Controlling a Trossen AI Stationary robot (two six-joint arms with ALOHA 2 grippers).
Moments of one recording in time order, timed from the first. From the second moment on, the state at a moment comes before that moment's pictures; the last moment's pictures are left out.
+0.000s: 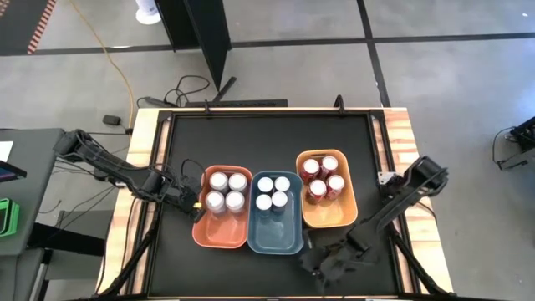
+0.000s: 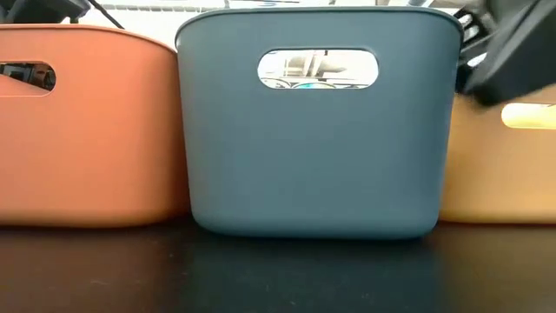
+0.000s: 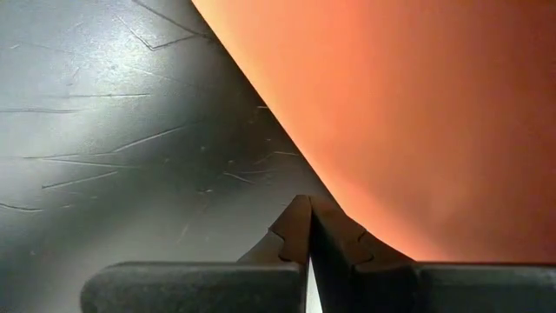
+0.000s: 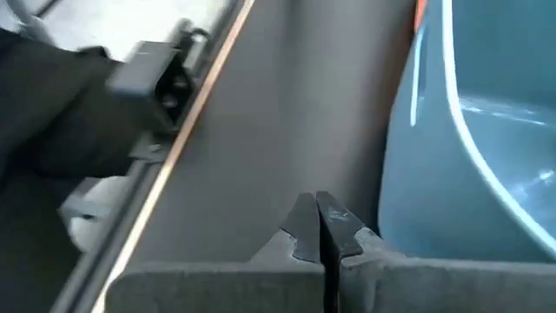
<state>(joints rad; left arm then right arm) -0.37 0.92 0.47 -0.61 -0.12 -1.23 0.74 1.76 0.97 0.08 0.38 0.34</state>
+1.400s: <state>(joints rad) -0.37 0.92 0.47 -0.54 -0.13 -1.15 0.69 1.83 1.02 -0.26 0.69 0.75</state>
